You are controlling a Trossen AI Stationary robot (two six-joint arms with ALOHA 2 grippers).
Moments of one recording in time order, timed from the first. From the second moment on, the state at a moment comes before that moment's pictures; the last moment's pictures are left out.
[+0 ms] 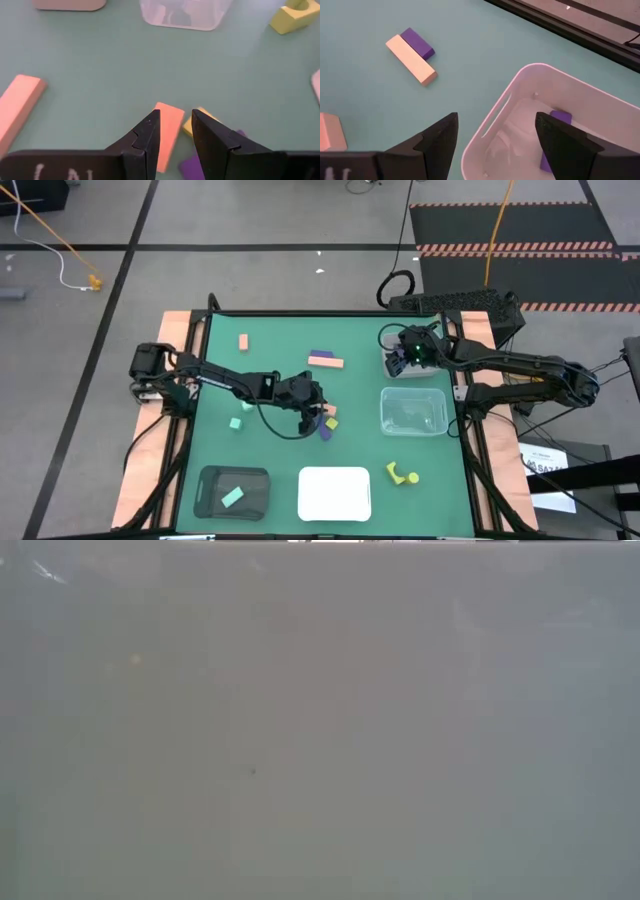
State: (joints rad) left arm -0.04 1.72 0.93 0.10 -0.04 -0.08; right arm -0.41 1.01 0.64 -0.45 0.23 0.44
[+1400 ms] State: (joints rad) left arm -0.03 1.84 0.93 0.19 -0.05 0.09; right arm -0.41 1.01 0.64 -0.43 0.20 0.46
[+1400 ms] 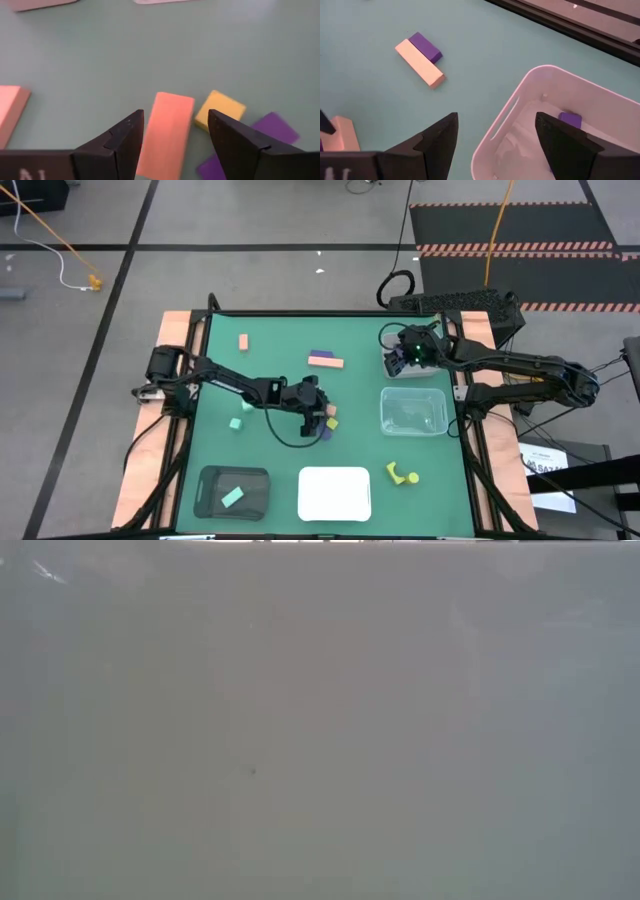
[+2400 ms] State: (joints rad) left arm 0.03 1.90 0.93 0.12 0.10 0.08; right arm -0.41 1.01 0.64 -0.39 0.21 0.43
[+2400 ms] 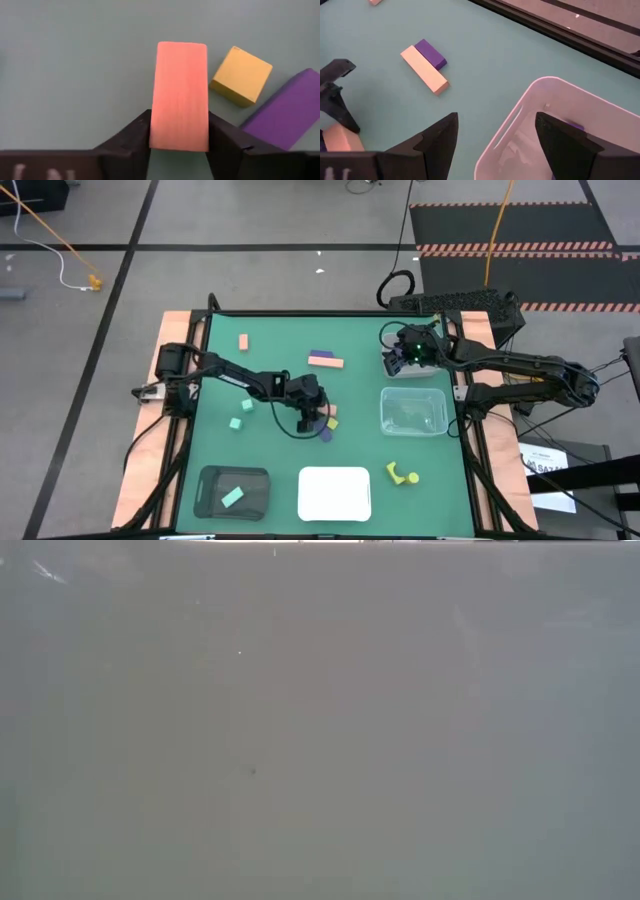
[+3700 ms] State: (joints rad) left arm 0.04 1.57 0.94 0.84 -0.14 -0.29; right arm -0.20 1.06 0.64 0.61 -0.18 0.26
